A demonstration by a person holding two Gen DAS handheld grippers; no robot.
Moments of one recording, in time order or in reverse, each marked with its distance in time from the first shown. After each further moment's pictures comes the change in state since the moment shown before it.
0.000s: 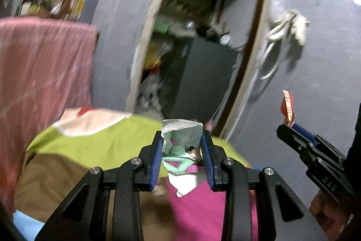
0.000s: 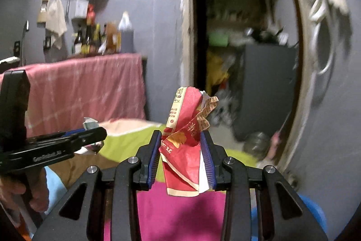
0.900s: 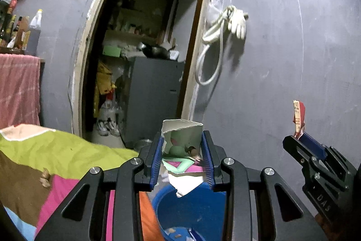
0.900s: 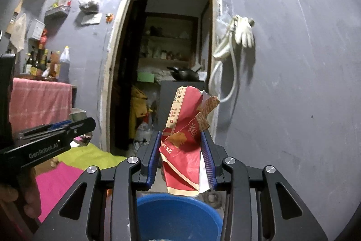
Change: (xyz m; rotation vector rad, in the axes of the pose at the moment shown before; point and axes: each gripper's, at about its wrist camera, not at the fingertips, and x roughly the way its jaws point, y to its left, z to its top) left arm 0.029 -0.199 -0.049 0.133 -0.117 -0.170; right arm -0.145 -0.121 -0.065 -0.005 -0.187 -0.420
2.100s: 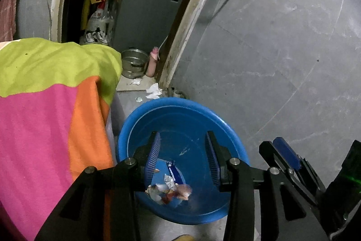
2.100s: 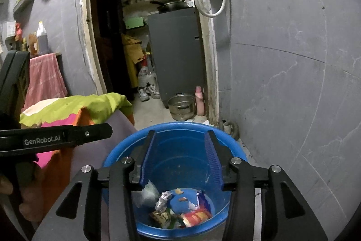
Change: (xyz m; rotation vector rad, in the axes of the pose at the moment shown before) left arm 0.123 0.011 -0.086 -0.181 0.537 -0.062; right arm 0.063 -0.039 -0.097 0.219 0.388 0.053
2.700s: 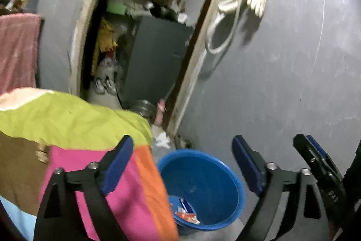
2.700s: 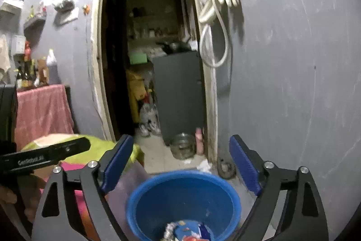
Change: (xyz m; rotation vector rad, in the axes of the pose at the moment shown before) left arm -0.142 0.025 0.025 0.050 -0.322 0.021; right arm -0.080 0.048 0.072 -0.040 -0.257 -0.005
